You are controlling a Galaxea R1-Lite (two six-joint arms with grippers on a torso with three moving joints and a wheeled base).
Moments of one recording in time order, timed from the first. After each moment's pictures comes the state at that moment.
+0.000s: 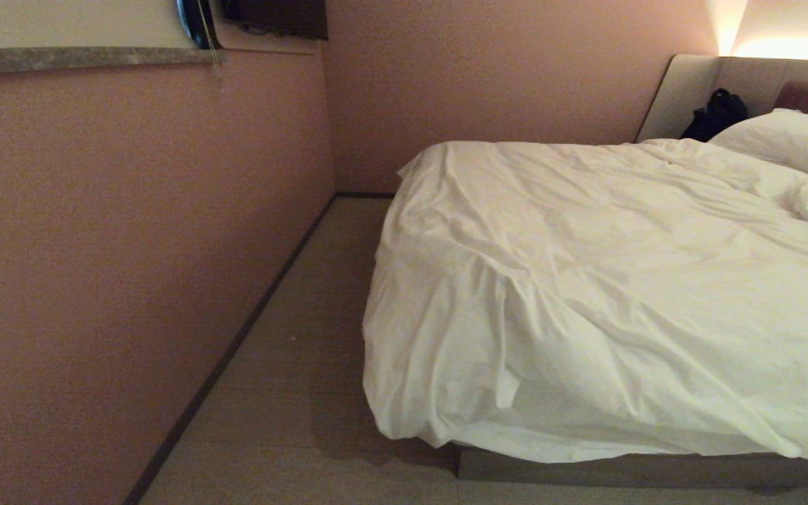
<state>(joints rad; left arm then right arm) 0.00 0.00 0.00 -0.01 0.02 -0.02 0.00 0.00 0.00 0.01 0.00 0.00</state>
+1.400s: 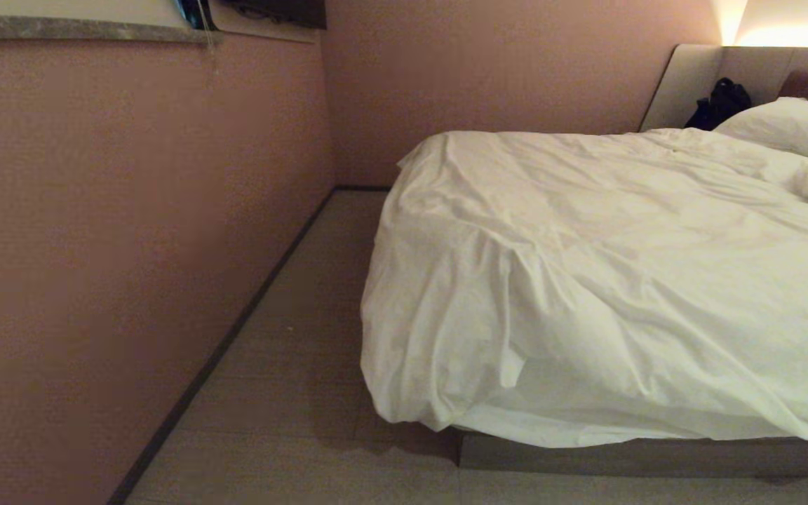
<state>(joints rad) 0.00 0.00 0.00 -0.01 0.02 -0.03 0.00 0.00 0.00 0.00 0.00 0.00</state>
